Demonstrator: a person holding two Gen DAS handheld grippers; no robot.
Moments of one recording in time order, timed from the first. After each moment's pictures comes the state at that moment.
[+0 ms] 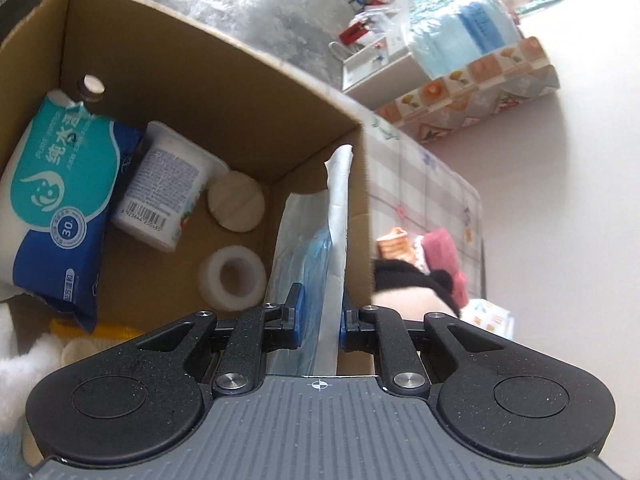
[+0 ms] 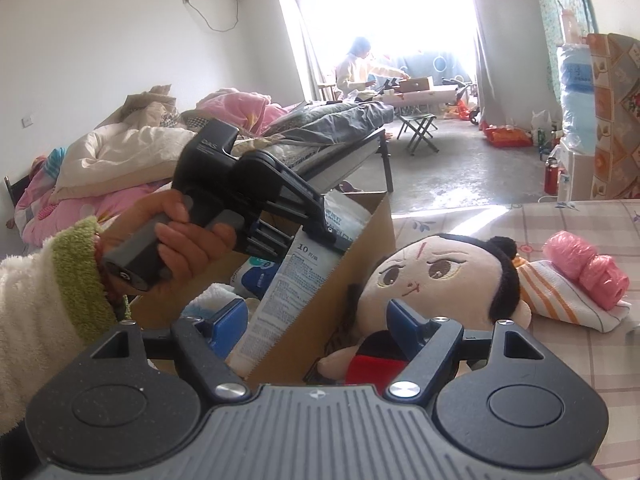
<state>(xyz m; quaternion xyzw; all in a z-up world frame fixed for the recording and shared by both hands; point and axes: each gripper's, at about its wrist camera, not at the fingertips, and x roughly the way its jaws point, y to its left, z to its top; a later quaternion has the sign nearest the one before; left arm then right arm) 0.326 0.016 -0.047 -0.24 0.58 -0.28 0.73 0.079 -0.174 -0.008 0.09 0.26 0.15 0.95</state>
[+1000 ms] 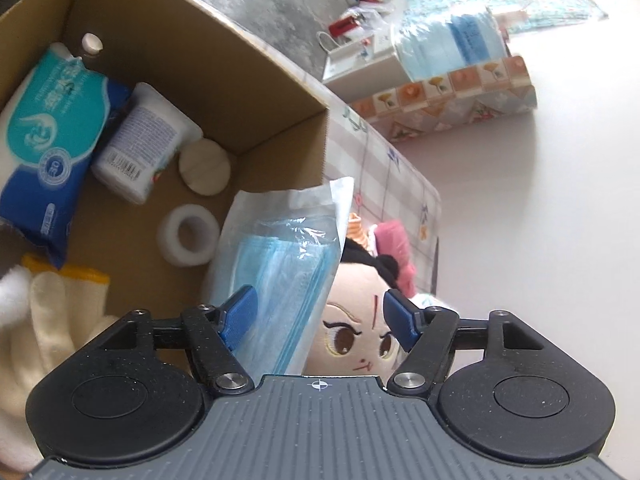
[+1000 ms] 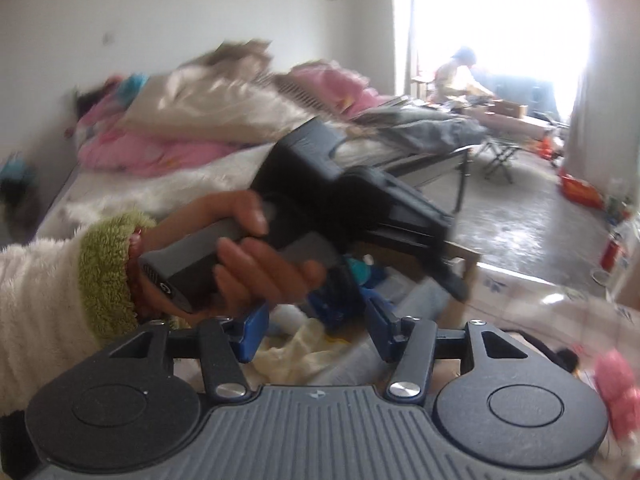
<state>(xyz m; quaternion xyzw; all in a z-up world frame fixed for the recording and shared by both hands) 0.319 0.028 -0.032 -0.30 0.58 -0.30 0.69 0.122 -0.101 0.042 -0.07 0.27 0.27 0.92</state>
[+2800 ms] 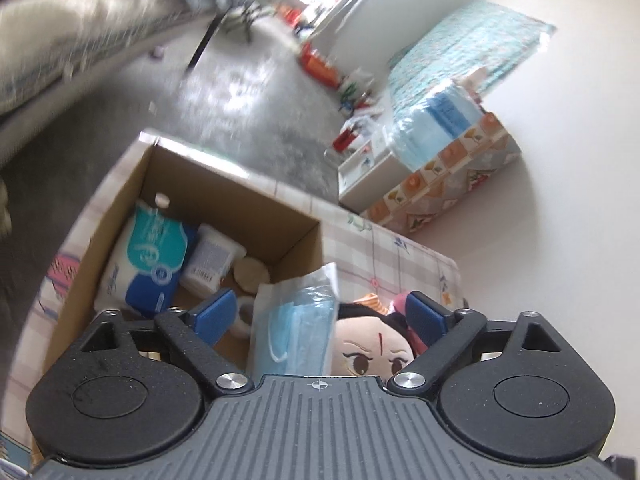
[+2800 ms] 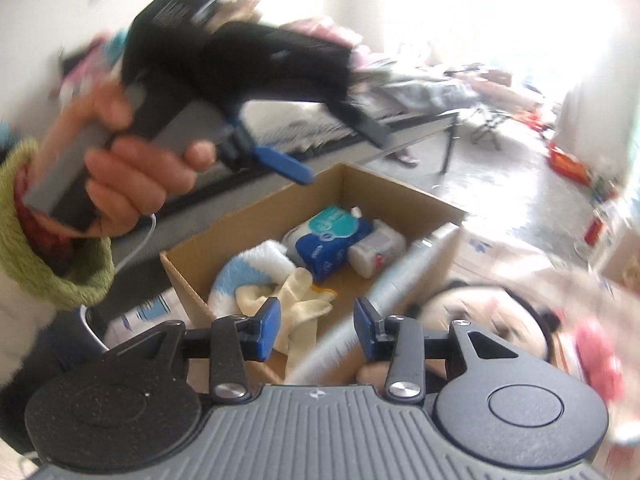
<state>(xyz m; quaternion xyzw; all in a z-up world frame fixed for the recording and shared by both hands) 0.235 0.073 0.061 -0.22 0.42 -0.25 0.85 0.082 -0.116 0.037 -0.06 0.32 0.22 0.92</state>
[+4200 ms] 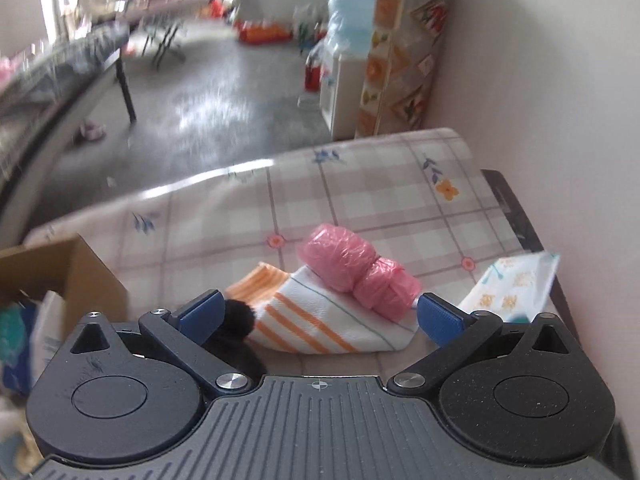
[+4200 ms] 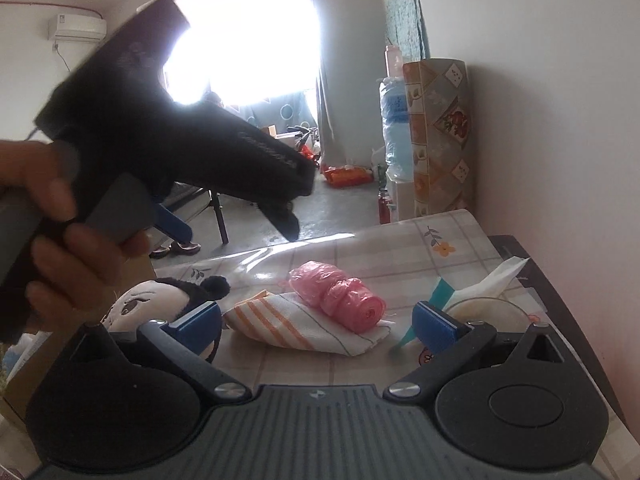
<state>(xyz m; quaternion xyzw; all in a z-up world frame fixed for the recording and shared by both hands) 0.230 -0.259 0.023 0.07 0.45 -0.23 0.86 0.043 -0.332 -0.033 0.09 0.19 -0.09 0.97</state>
